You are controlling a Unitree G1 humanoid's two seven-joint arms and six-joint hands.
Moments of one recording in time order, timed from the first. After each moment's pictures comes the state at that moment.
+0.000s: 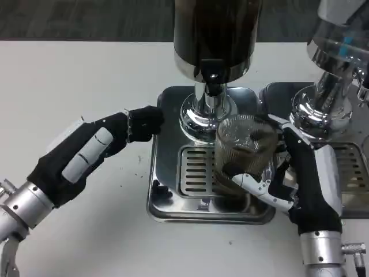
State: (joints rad) left arm -0.31 0.38 0.15 0.75 -0.26 -0.63 -0.89; right arm -0.07 -0.12 0.16 0.52 -0.50 -0.63 -0.56
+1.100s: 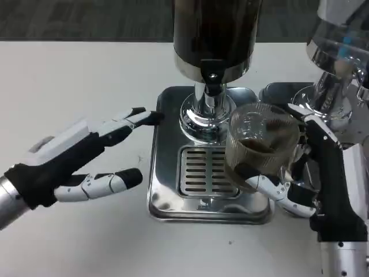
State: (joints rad) left arm -0.27 0.61 0.06 0.68 0.10 -1.08 -0.61; right arm 0.11 -0.13 0.11 0.20 -0.52 -0.63 -0.51
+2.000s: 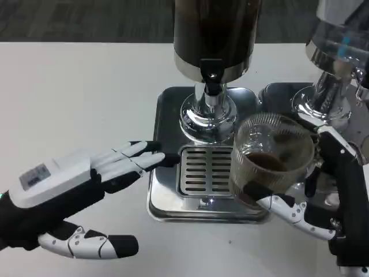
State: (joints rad) left arm -0.07 0.79 -0.02 0.42 0.01 -1.20 -0.59; right arm 0.30 -0.13 0.08 -0.06 -0.47 -0.63 -0.36
